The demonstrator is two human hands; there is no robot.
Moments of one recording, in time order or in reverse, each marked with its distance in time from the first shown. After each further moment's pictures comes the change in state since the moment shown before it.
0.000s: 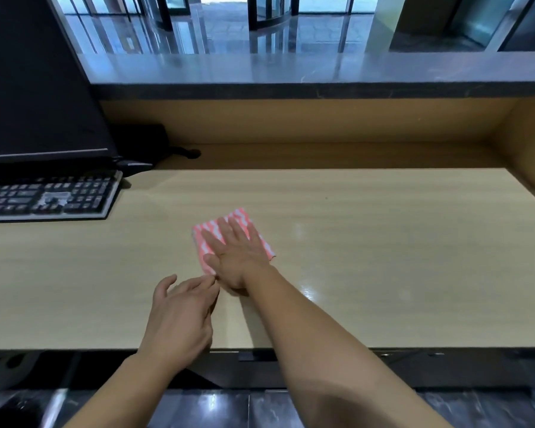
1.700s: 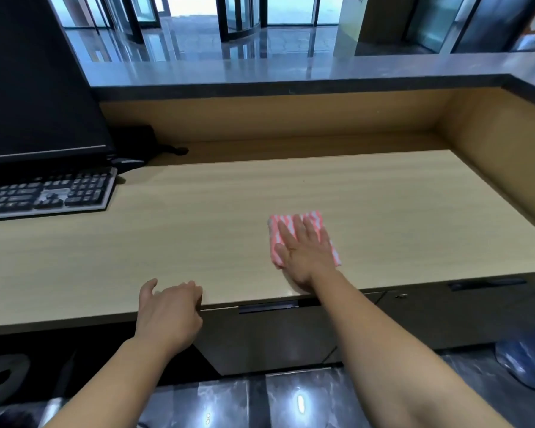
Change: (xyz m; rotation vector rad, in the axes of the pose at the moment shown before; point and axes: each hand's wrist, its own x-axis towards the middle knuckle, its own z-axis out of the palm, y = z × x) left_hand -0.053 0.005 -0.027 0.111 -0.227 -0.155; right_hand -0.126 0.066 0.014 -0.017 0.080 0.396
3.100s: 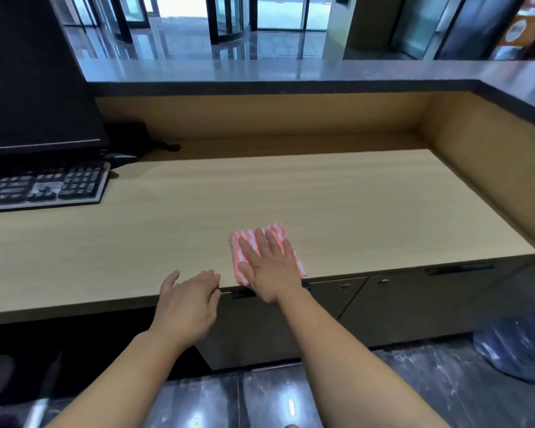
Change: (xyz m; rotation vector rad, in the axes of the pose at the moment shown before) left_hand -0.023 0.024 0.003 -0.220 0.029 0.140; right_hand -0.044 -0.052 0.022 -0.010 0.016 -0.136
